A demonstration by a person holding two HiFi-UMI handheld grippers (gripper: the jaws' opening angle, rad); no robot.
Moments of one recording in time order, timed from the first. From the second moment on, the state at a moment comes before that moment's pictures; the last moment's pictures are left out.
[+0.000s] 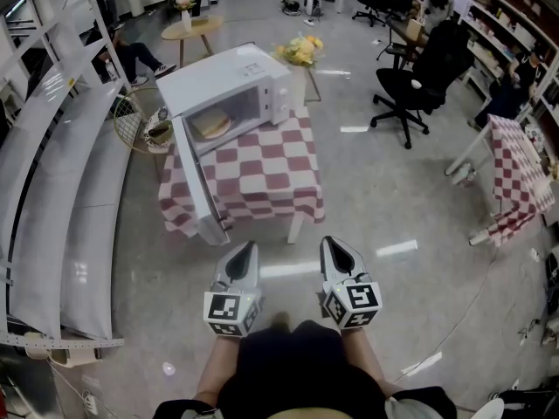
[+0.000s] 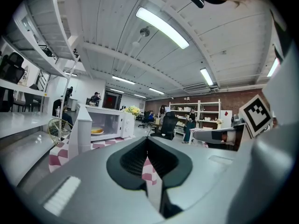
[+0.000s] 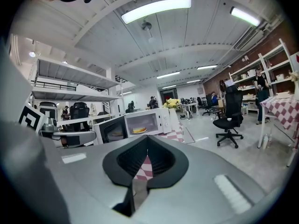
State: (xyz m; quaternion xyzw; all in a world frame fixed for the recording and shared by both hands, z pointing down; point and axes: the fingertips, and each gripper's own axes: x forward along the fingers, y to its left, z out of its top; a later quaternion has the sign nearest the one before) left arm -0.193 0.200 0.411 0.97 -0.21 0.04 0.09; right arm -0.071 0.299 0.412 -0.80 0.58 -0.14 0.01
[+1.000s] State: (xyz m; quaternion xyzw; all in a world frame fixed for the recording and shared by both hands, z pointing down) left arm -0.195 0.201 0.411 0.97 -0.21 0.04 0.10; right arm -0.077 0.304 0.419 -0.80 0.58 -0.15 0.01
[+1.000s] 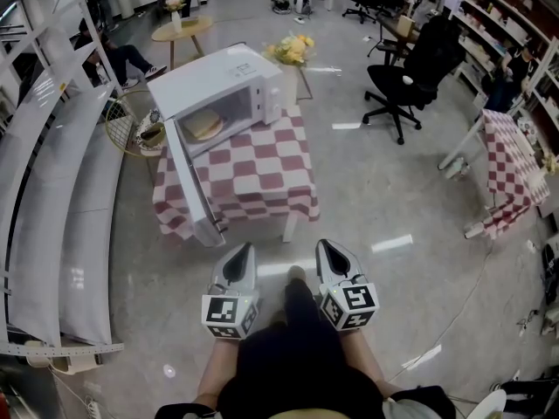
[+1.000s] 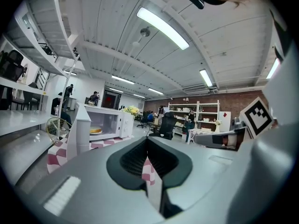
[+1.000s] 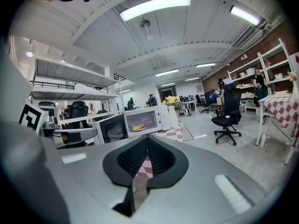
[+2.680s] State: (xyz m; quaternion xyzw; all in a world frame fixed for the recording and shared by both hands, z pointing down) left arm -0.081 0.129 0.417 0.96 -0.25 0.04 0.10; right arm 0.034 0.210 0.424 -0.77 0.62 -0.16 -0.01
